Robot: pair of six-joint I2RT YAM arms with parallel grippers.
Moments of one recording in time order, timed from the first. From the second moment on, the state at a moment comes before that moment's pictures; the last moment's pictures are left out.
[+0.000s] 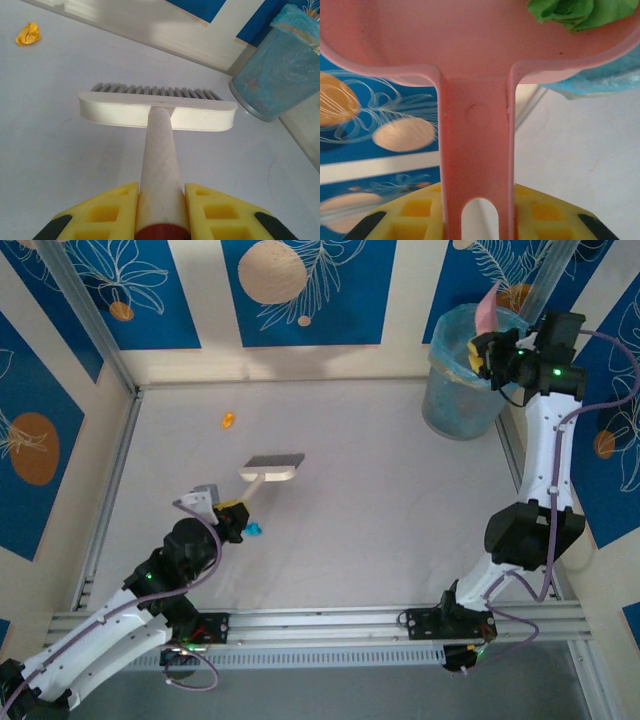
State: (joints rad) left arm -0.74 0.47 0.36 -0.18 -0.31 -0.62; right arm -0.29 1.69 1.97 -0.78 -0.63 1.12
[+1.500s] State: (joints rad) left arm -0.74 0.32 0.35 -0.36 -0.54 -0.68; right arm 0.63 1.25 1.19 -0.53 -0.17 0.33
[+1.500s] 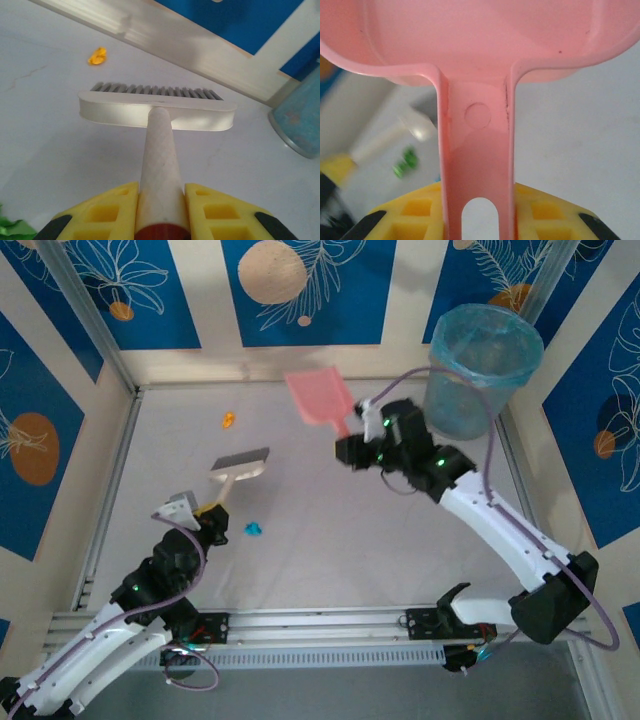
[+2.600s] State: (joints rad) left arm -0.66 0.85 0.72 -0.47 -0.79 -0.81; right arm 0.90 1.76 1.01 -0.25 0.11 0.22
